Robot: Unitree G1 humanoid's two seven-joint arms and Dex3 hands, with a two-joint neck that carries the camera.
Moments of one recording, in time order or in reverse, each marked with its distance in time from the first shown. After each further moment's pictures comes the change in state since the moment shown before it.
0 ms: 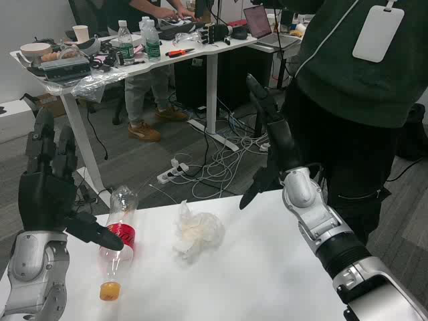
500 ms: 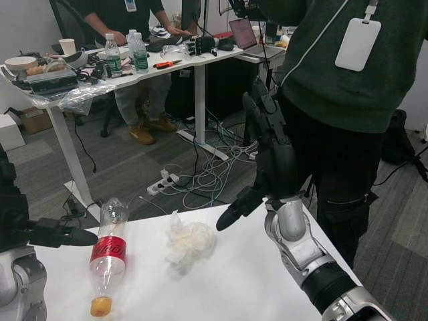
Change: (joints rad) left arm -0.033 0.070 -0.069 0.099 -0.059 -0.289 0.278; right arm 0.118 0.074 0.037 -0.102 0.152 -0.317 -0.065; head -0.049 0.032
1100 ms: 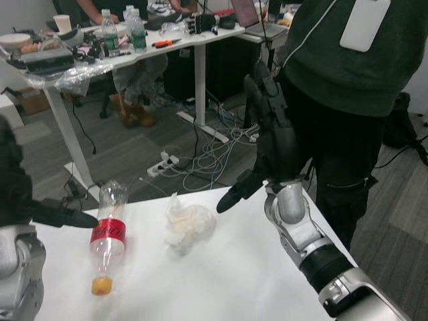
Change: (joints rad) left arm 0.034 0.001 0.071 -0.131 0.115 0.263 -0.041; right arm 0.000 0.000 0.003 0.013 0.001 -0.001 -0.002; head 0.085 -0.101
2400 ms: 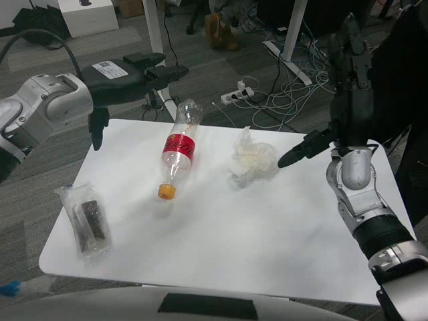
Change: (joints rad) left arm -0.201 0.584 -0.369 -0.227 0.894 0.396 -0.448; right arm -0.051 -0.069 0.188 0.191 0.124 -0.027 -0.008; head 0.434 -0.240
